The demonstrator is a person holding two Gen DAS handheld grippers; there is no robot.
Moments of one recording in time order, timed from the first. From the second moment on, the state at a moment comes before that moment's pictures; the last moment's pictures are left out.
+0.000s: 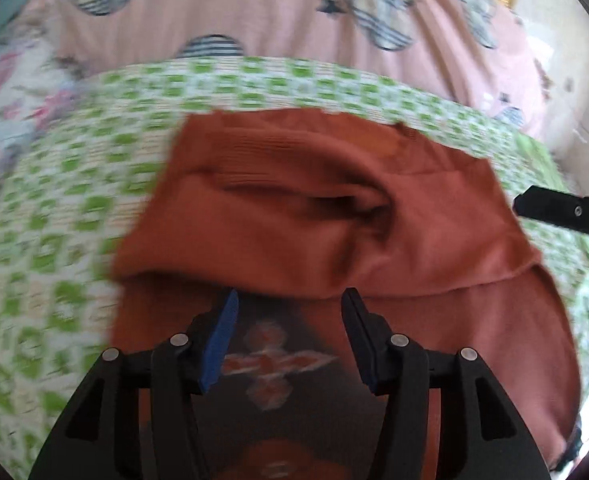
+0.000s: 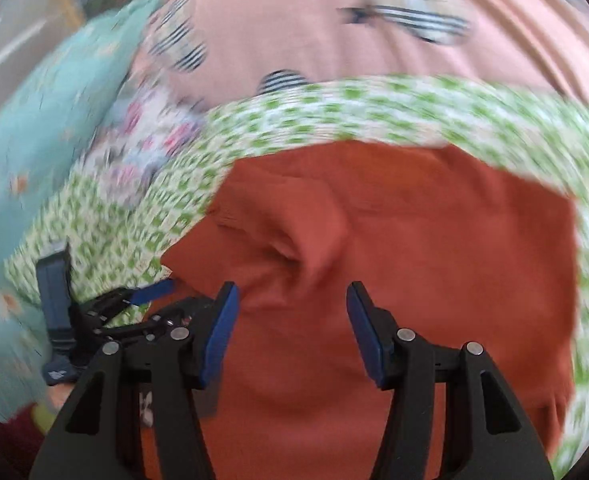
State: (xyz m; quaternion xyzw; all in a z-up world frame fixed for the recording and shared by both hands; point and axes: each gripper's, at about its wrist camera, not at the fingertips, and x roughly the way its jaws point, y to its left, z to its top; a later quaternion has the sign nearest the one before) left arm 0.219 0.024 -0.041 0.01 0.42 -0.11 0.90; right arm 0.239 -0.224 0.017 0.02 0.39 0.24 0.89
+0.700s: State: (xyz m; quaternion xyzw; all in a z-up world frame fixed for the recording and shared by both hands) left arm 0.287 0.101 -0.075 -0.07 0.44 0.02 0.90; right arm 0.307 -0.160 -0.013 -0.05 0.37 0.20 0.91
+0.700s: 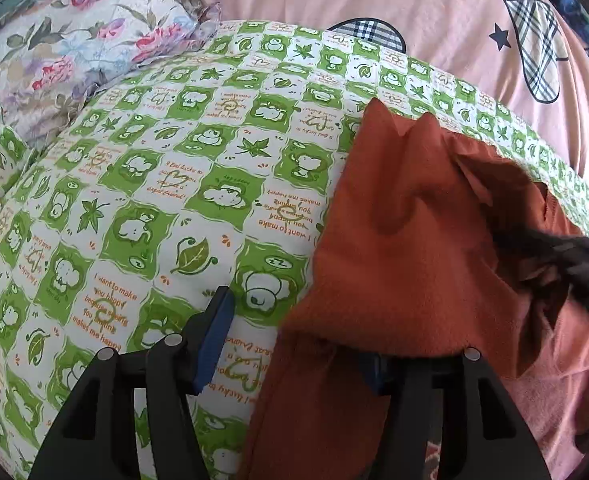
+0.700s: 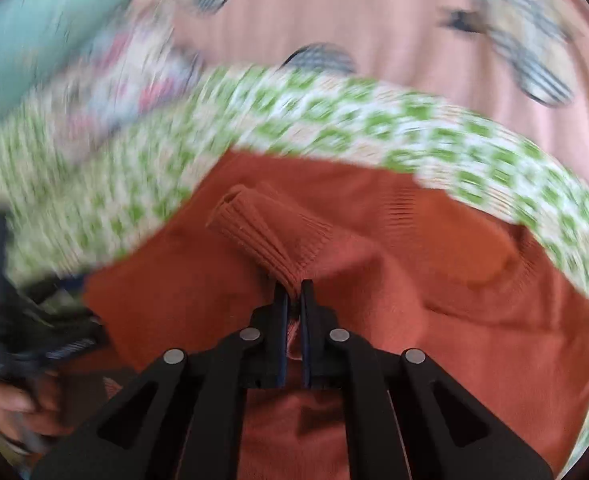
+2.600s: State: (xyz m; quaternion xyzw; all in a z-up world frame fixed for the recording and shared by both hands) left arm 0.240 0.127 -0.062 -0.18 0.43 -0.05 0.88; right arm 0.164 -0.397 -0.014 0.20 0.38 0.06 0.90
